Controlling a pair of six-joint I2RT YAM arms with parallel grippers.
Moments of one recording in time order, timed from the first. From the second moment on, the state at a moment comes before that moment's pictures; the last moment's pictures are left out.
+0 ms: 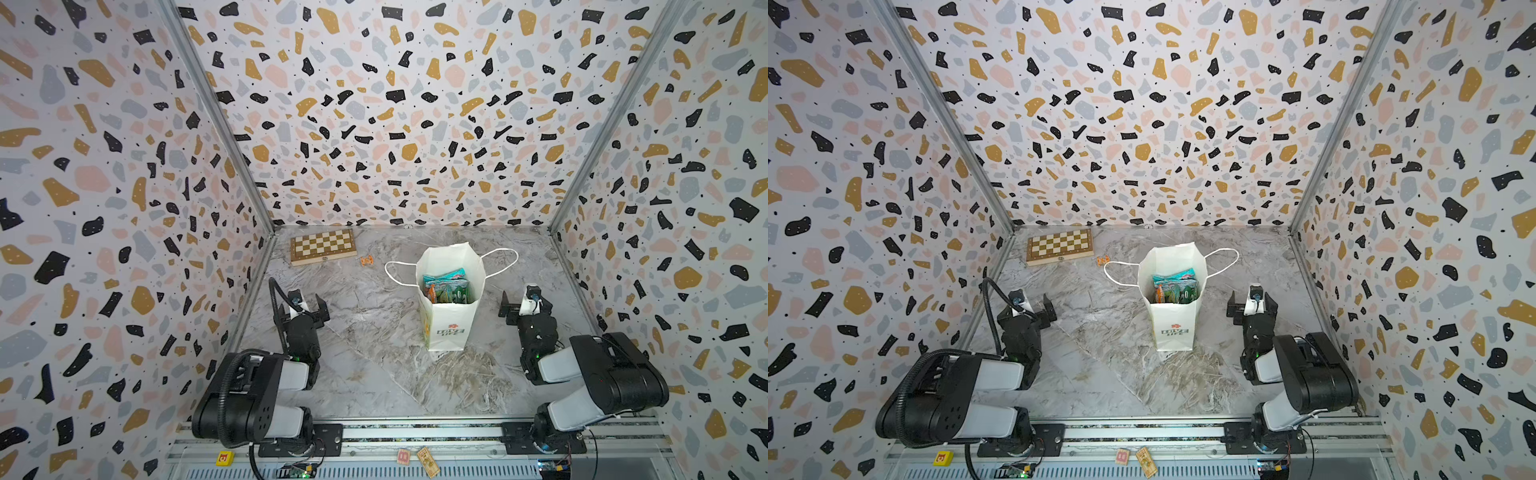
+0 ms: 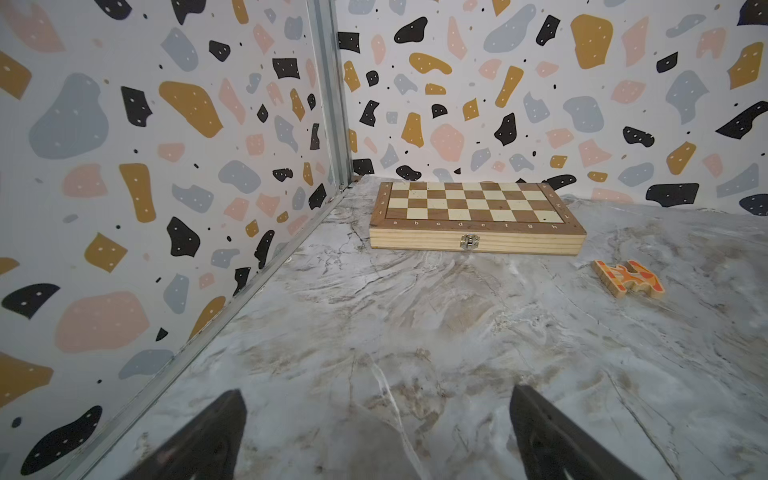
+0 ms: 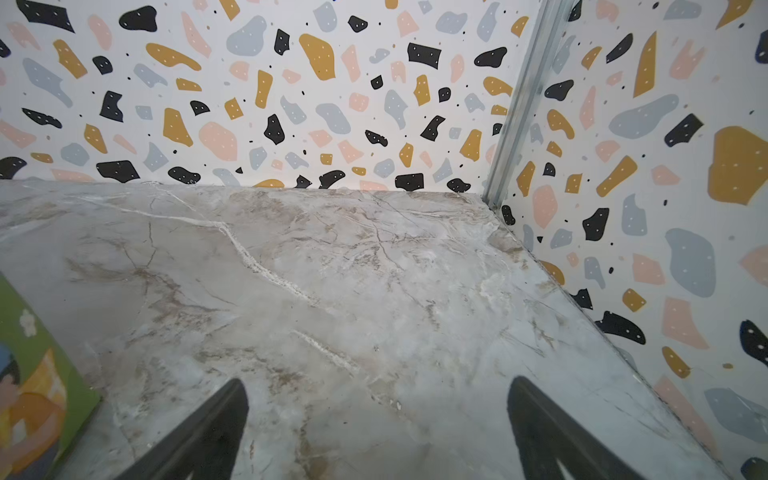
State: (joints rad) left arm -0.08 1.41 0.15 1.08 -0.42 -0.02; right arm 0.12 1.53 0.17 1.25 0.21 -0.06
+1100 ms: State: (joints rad) left arm -0.08 1.20 0.35 0.70 -0.52 -0.12; right arm 0.13 1.40 0.16 1.16 0.28 -0.04
